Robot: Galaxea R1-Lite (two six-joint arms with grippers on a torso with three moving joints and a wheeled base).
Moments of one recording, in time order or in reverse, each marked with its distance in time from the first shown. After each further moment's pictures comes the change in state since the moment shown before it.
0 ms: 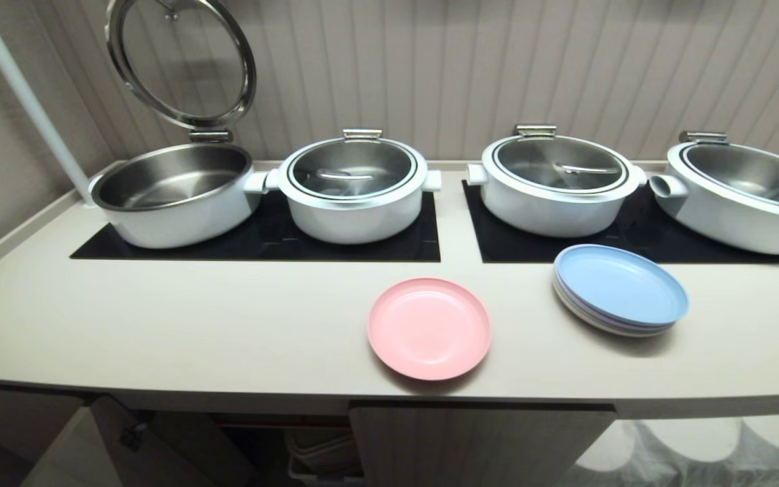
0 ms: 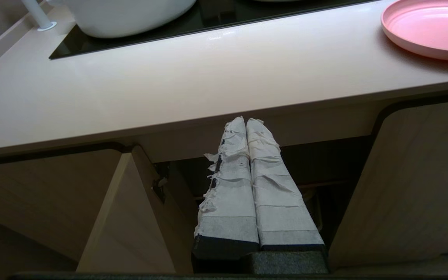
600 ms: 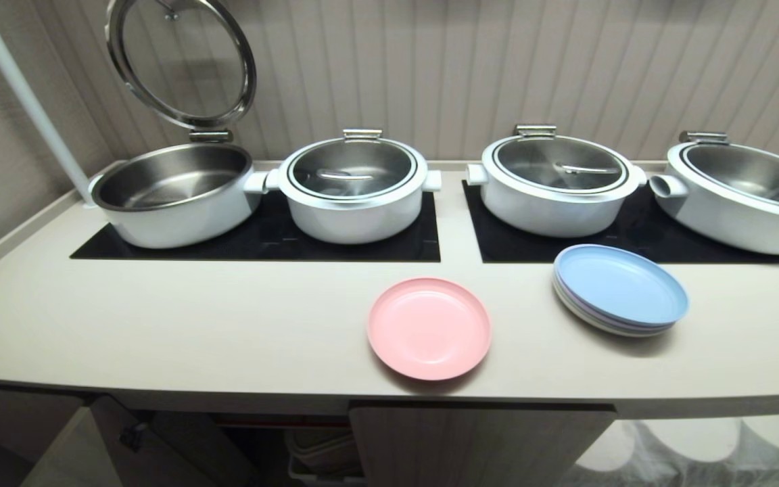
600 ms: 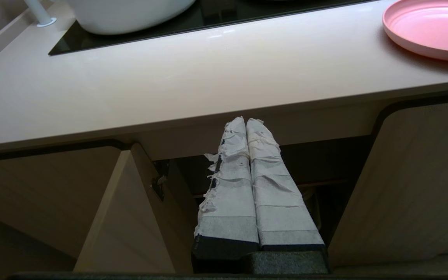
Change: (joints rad) left arm 0.000 0.000 0.000 0.005 0.006 -0.009; right arm 0.000 0.000 0.000 0.000 0.000 0.000
